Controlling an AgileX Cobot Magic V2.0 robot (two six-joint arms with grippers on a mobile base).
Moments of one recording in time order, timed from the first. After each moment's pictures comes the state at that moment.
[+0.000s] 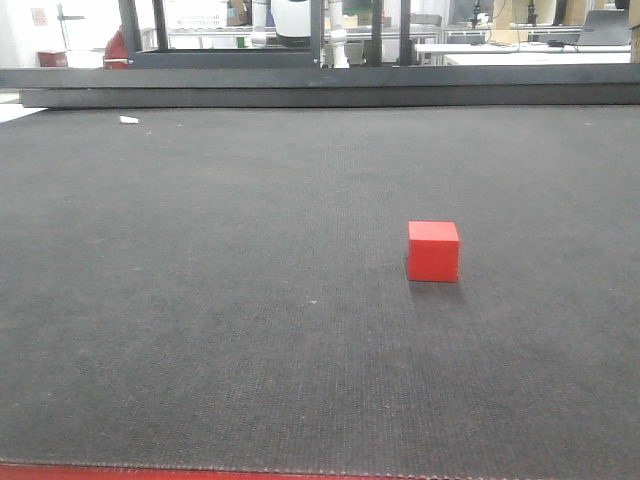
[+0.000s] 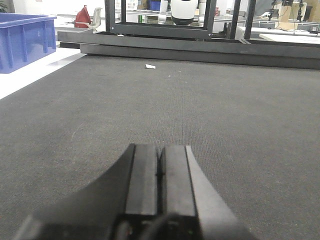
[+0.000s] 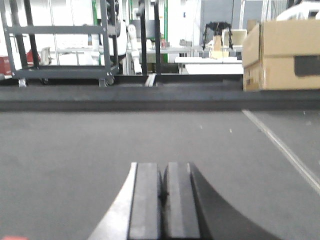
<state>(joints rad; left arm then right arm) -0.03 -0.01 0.03 -0.10 0.02 0.06 -0.04 0.12 -0.33 -0.07 0.19 0.14</state>
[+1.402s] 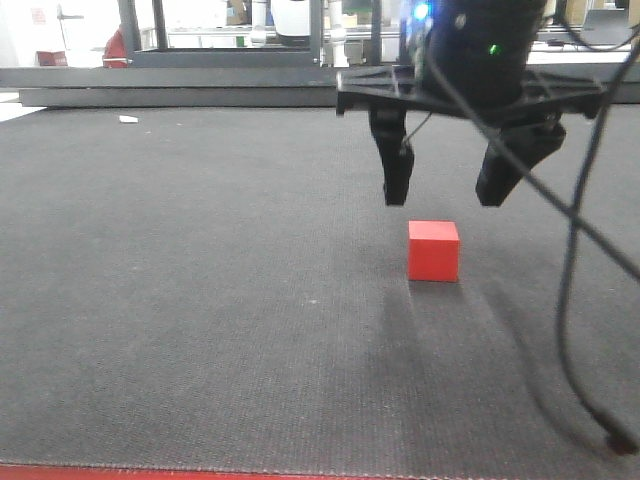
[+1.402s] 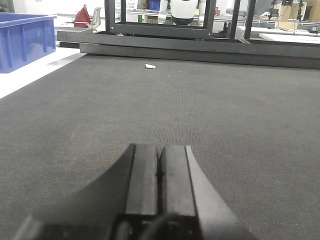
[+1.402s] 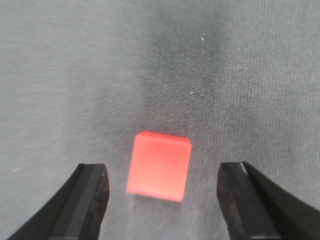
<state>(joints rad) -0.03 -0.01 0.03 -0.10 0.02 0.06 0.56 1.74 -1.33 -0.20 0.86 0.73</state>
